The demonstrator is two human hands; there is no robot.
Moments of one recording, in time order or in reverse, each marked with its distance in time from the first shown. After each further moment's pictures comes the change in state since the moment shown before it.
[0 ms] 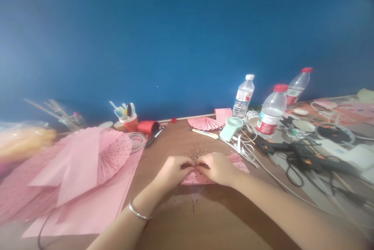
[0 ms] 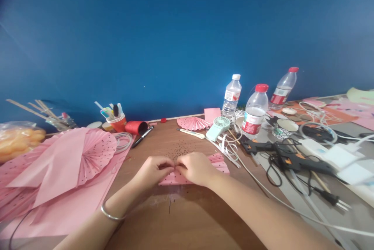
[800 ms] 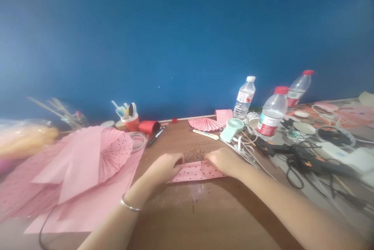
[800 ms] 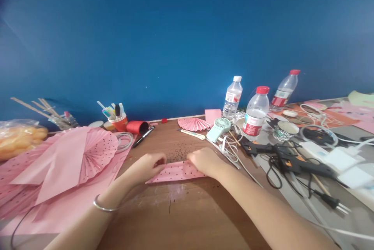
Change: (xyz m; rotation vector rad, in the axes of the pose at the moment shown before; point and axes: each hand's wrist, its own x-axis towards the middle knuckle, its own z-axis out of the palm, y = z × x) left_hand 0.003 -0.018 -0.026 0.478 -0.097 -0.059; right_hand 0.007 0.031 -0.008 -0.458 -0.170 -0.049
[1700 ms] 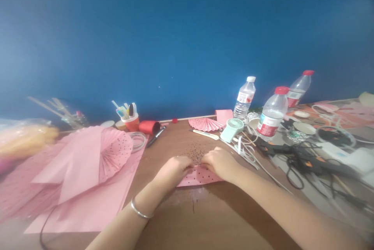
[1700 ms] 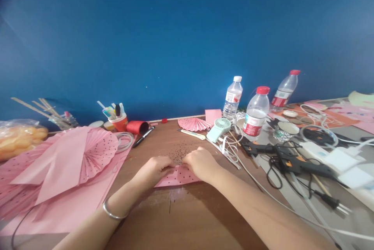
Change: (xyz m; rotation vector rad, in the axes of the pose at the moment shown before) left_hand 0.004 0.014 0.021 -0.060 0.088 0.269; right_hand 0.002 -0.017 0.001 0.145 0.129 -0.043
